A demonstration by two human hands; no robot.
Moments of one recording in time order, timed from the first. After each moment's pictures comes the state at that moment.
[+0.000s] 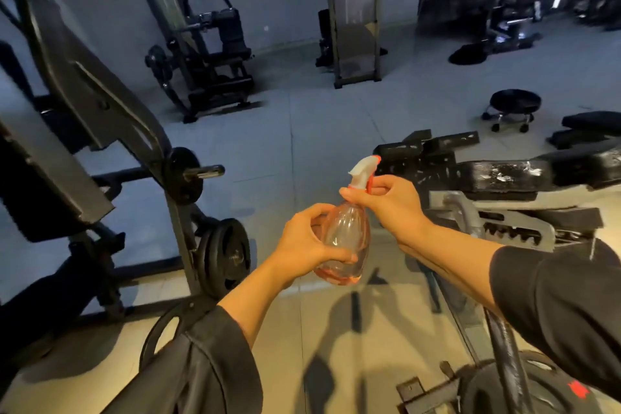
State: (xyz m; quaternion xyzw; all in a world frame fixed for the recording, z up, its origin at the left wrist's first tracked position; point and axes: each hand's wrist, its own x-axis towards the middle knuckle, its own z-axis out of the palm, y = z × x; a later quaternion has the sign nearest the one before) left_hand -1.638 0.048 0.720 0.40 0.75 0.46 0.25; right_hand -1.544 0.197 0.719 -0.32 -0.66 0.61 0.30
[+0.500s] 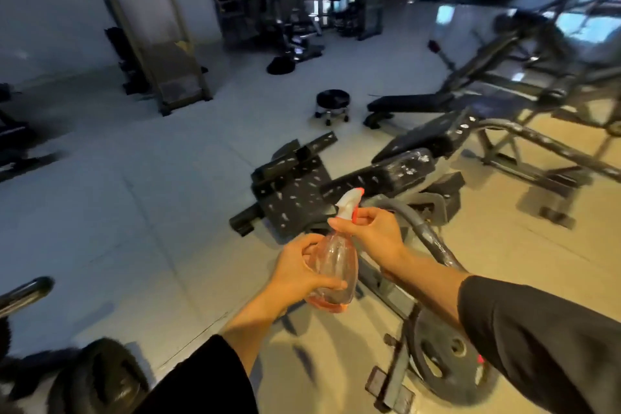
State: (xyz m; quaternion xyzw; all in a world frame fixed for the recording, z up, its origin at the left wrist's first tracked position) left_hand -1.729 0.164 0.661 0.56 0.60 0.38 0.43; right_hand -1.573 0.226 0.677 -0.56 -0.51 0.50 0.43
